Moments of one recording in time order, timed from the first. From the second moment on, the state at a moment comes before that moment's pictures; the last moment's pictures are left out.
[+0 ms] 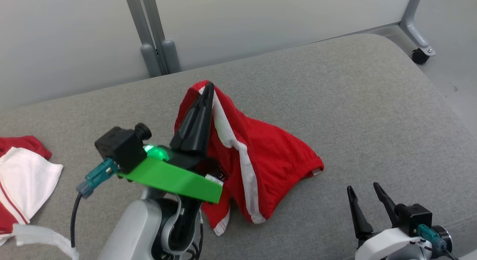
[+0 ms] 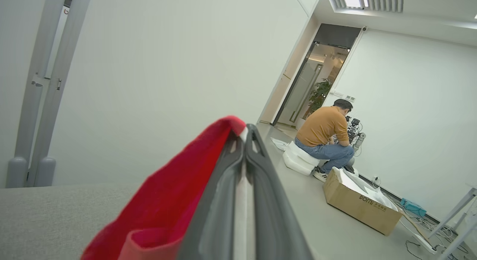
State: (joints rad) left arm -0.32 0.09 -0.46 -0.14 -0.73 0.06 -0.07; right arm 0.01 -0.08 0.07 0.31 0.16 0.13 -0.26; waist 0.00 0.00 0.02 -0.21
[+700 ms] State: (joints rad) left arm 0.29 0.25 -0.38 -0.17 -0.88 0.20 -0.04; right arm 0.05 -0.10 0.04 0.32 0.16 0.13 -0.26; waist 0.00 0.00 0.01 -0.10
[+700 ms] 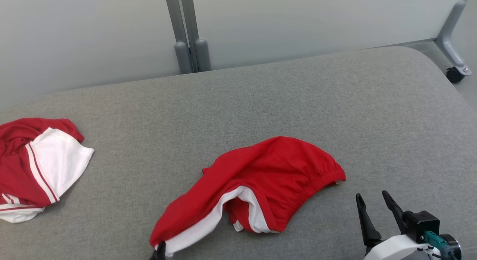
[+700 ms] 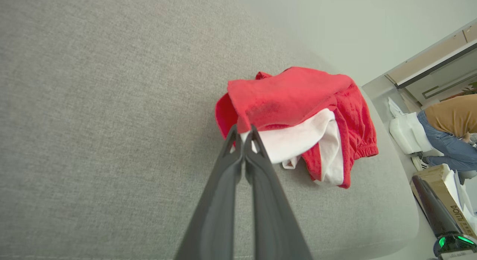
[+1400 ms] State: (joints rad) left arm 0.23 0.31 -0.34 0.11 -0.82 0.20 -0.12; right arm 0.05 -0.09 0.06 0.34 0.17 0.13 -0.26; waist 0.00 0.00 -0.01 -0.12
